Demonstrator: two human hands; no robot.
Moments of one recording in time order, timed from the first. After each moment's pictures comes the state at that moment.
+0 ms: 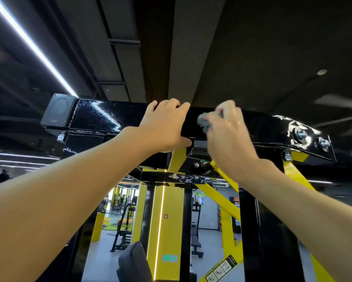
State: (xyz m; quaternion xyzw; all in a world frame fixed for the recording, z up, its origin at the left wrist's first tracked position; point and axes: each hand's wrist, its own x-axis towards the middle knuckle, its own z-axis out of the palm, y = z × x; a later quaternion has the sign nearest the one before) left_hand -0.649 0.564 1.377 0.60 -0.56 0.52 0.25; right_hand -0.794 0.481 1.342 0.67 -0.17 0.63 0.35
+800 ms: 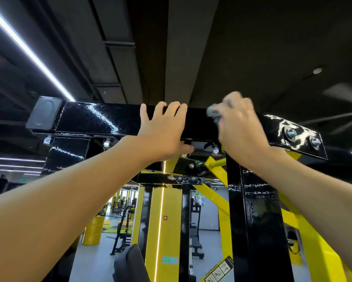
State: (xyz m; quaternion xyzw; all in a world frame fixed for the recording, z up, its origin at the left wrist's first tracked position) left_hand -0.670 0.547 1.367 0.61 -0.55 0.51 0.25; right_hand -0.831 0.452 1.370 0.65 -0.18 0.62 0.40
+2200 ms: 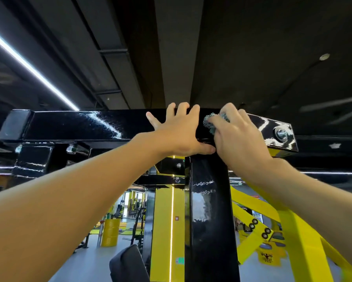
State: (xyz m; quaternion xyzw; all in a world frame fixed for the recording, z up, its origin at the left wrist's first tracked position) left_hand -0.796 0.508 1.372 0.66 -0.59 0.39 0.26; right_hand -0.912 0.397 1.344 0.63 -0.18 0.61 0.44
